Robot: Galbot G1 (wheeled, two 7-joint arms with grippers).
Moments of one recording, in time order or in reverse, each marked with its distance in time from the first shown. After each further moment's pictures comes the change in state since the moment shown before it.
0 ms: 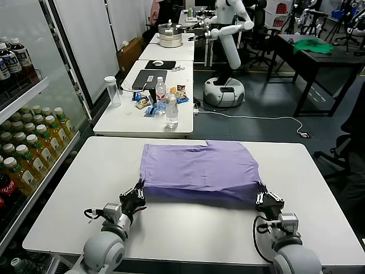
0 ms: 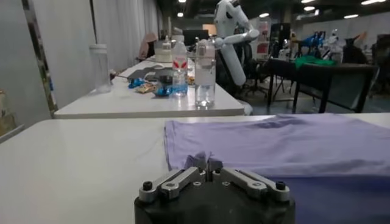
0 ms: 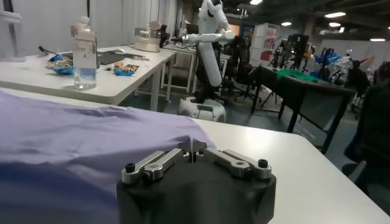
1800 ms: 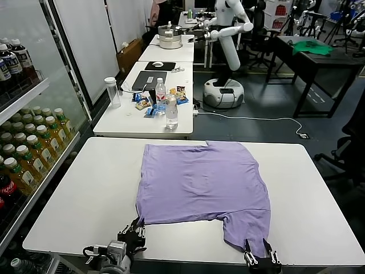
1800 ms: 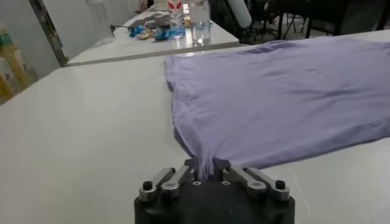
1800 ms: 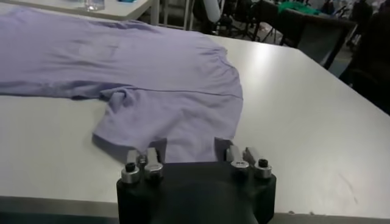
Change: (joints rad) left arm 0.362 -0.060 -0.049 -0.232 0.158 0.175 -0.048; right arm -0.537 0.160 -0.013 0.184 -0.124 -0.012 0.038
